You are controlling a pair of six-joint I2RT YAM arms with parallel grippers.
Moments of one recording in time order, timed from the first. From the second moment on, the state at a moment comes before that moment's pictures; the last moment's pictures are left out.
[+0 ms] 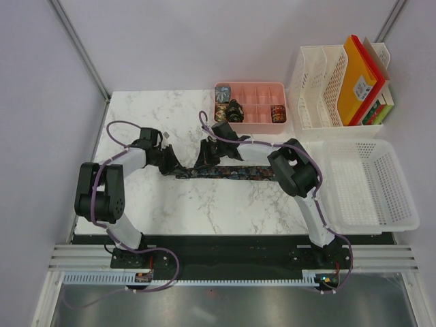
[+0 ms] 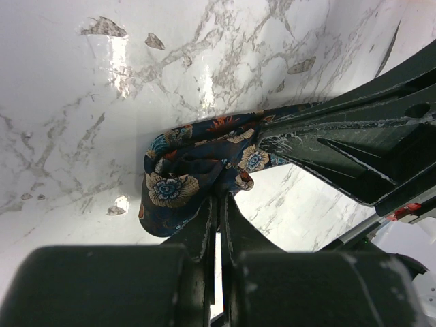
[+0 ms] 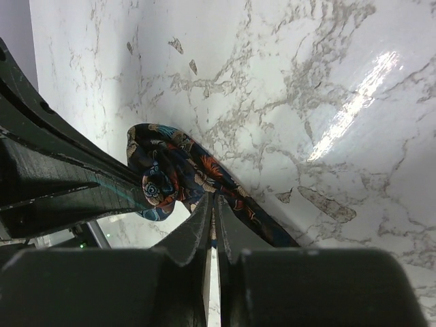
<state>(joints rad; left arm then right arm) -0.09 1.68 0.93 -0.36 0.50 -0.49 0.68 2.29 1.60 -0.07 -0.54 0.63</state>
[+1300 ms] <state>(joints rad) -0.16 1.75 0.98 -0.31 0.51 -0.62 0.68 2.29 1.59 -0.07 -0.54 0.62</state>
